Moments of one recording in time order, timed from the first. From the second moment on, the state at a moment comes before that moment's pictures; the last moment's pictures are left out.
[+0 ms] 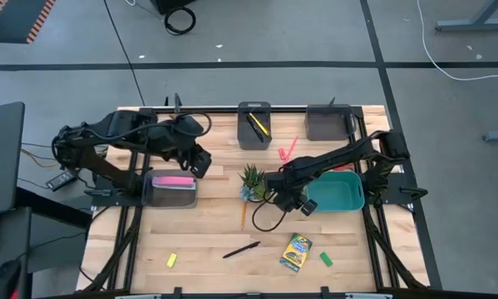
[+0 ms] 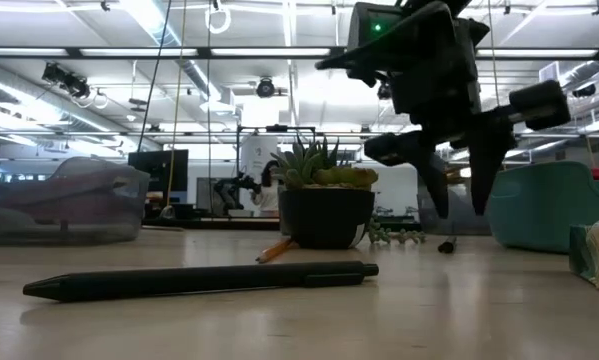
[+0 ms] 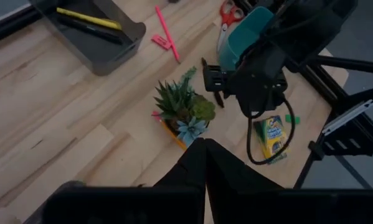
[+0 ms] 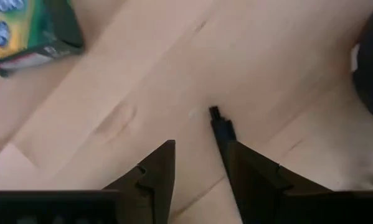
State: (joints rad) left arm -0.10 1.42 1.86 -1.29 -0.24 -0.84; right arm 0.09 1.78 1.15 -0.84 -0.20 -0.65
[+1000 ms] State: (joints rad) left arm -0.10 1.35 1.86 -1.29 -0.33 -0.83; right arm 0.08 1.89 1.15 -0.78 -0.14 -0.59
